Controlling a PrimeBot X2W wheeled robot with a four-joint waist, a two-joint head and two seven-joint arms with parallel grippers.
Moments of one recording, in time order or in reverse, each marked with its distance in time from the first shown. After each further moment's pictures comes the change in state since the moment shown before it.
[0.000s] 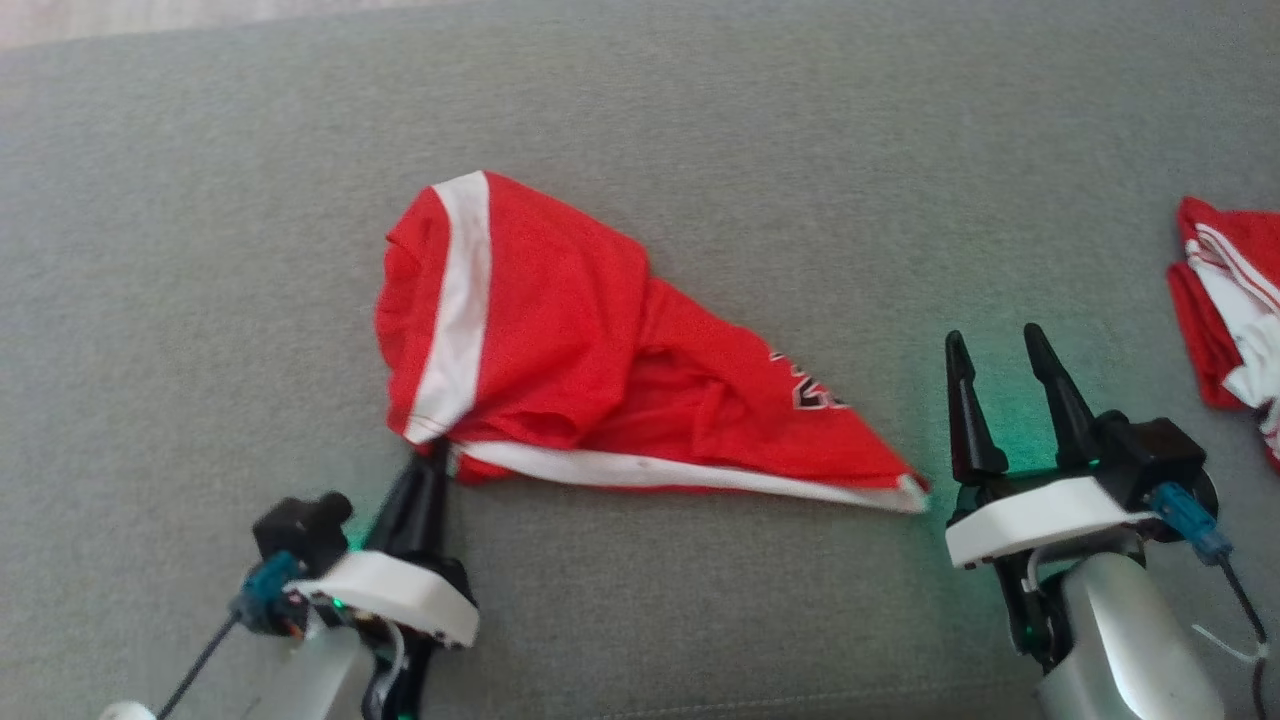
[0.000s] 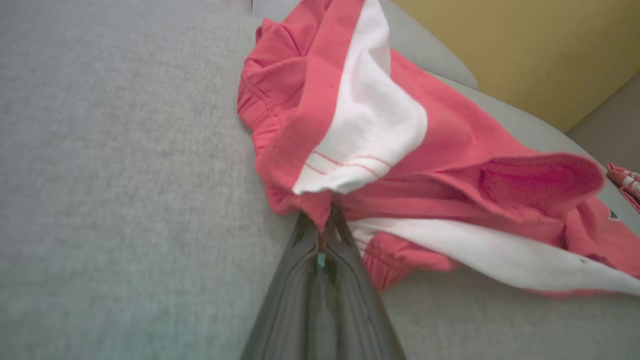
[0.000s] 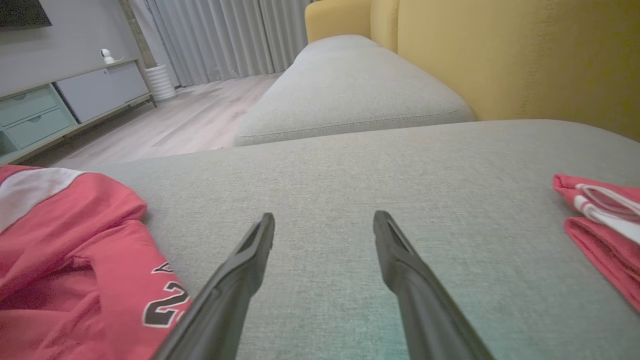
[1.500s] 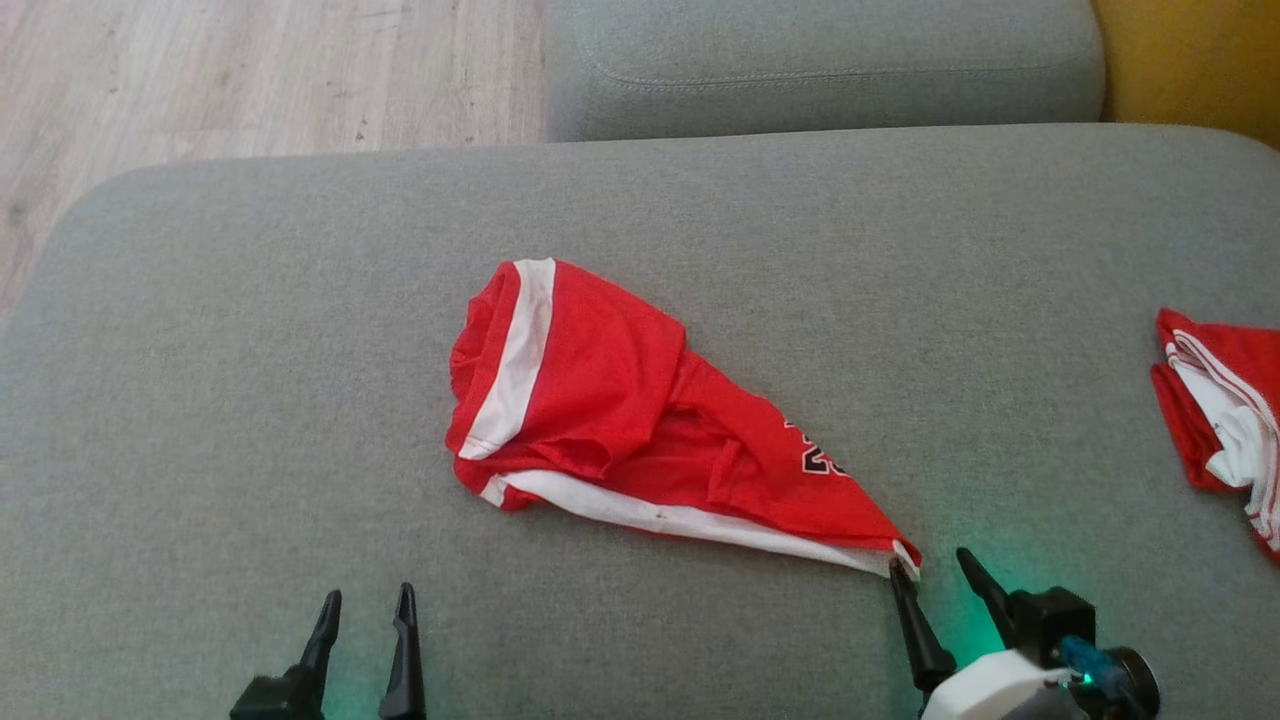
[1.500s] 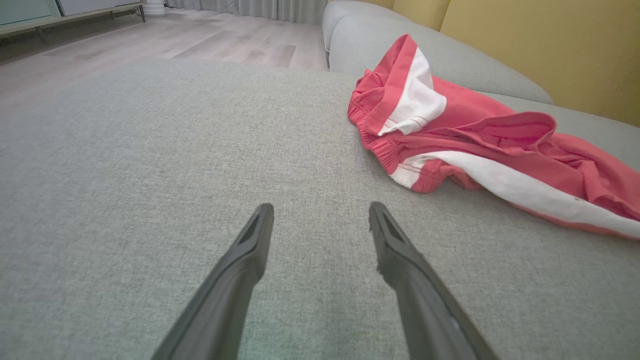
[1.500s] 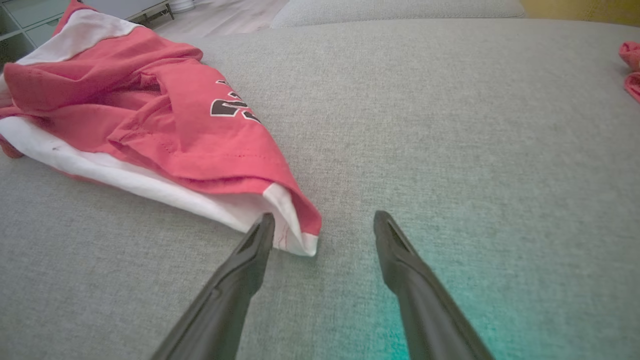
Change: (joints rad) left arm 0.355 -0.119 0.378 -0.156 0.430 0.053 0.000; right arm 0.168 0.001 0.077 0.258 -0.064 0.000 0.000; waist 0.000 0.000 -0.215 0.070
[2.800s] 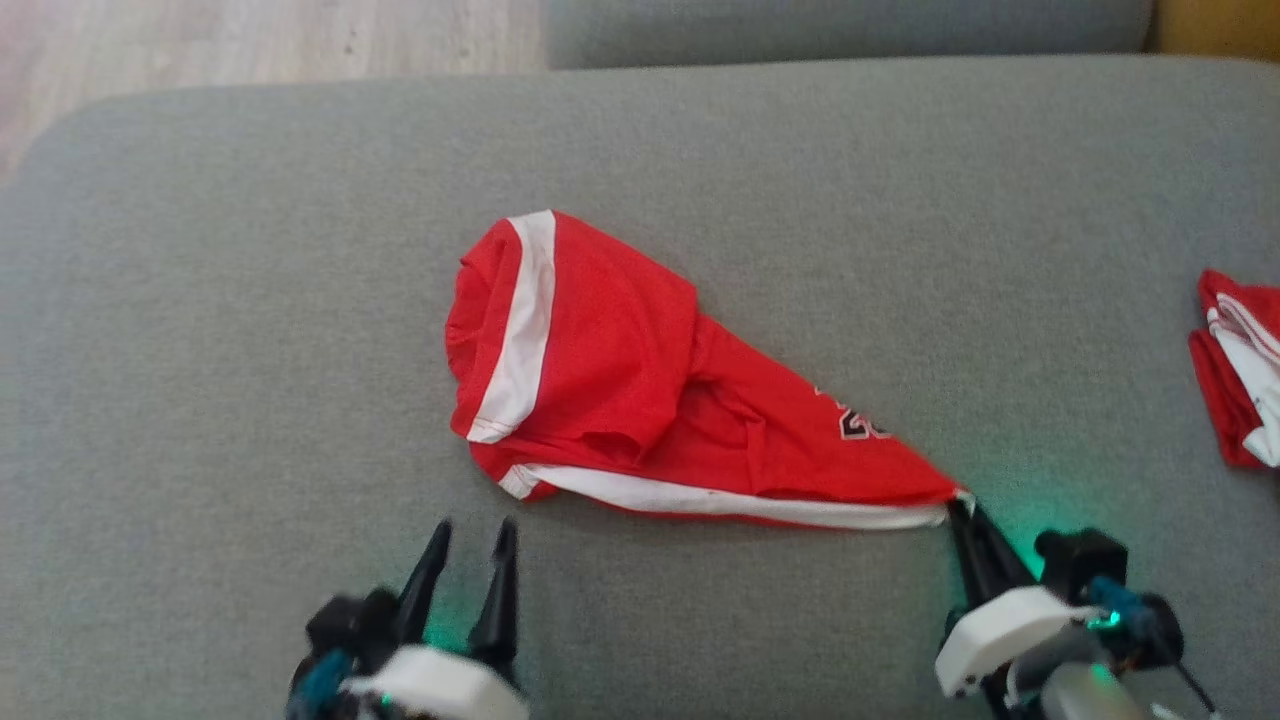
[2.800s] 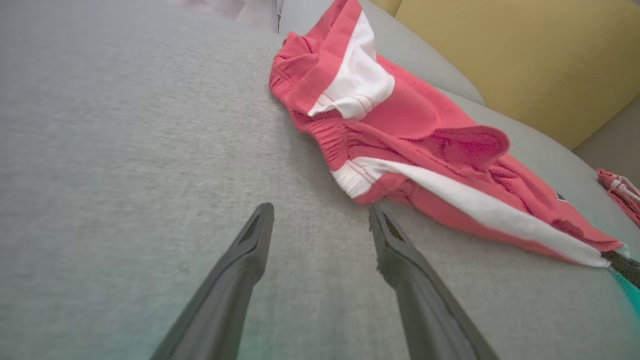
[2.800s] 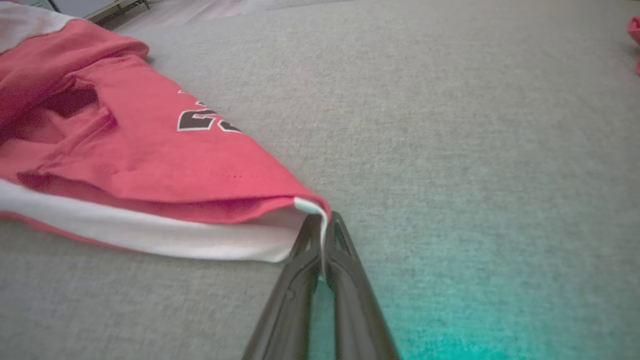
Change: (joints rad) left arm -0.137 -0.001 -0.232 0.069 -0.220 -0.053 0.000; right arm -0.107 0.002 -0.079 0.068 -0.011 0.000 -0.006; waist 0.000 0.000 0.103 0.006
